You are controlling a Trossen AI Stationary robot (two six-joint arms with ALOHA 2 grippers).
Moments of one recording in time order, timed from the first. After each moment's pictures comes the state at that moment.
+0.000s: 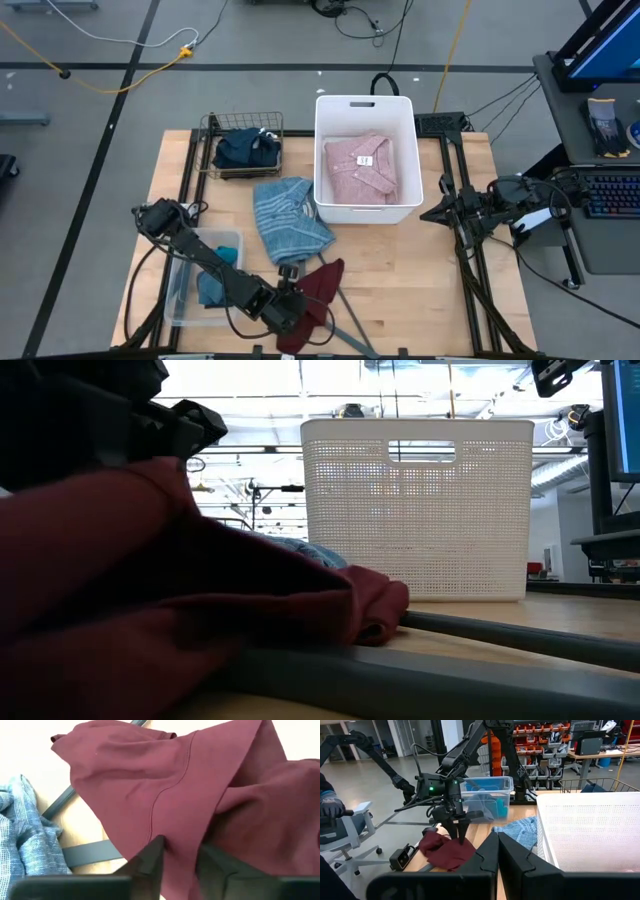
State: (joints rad) left arm -0.65 1.96 1.30 -0.51 -0.39 -0.32; right arm 0.28 0.32 0.59 -0.36 0.07 0.13
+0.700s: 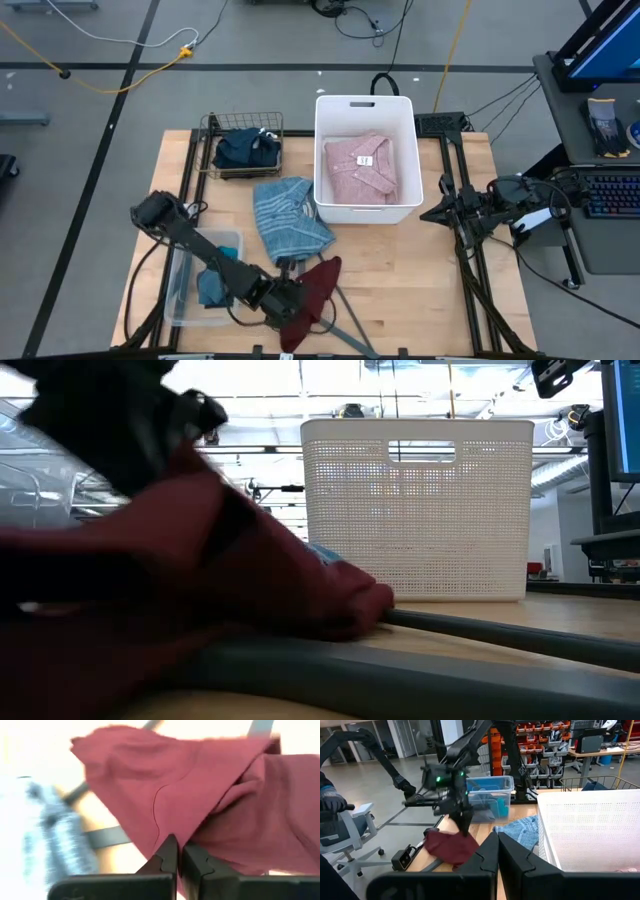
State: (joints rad) left arm -0.60 1.88 1.30 -0.61 -0.32 -0.32; right arm 0.28 0.32 0.59 -0.36 0.07 0.14
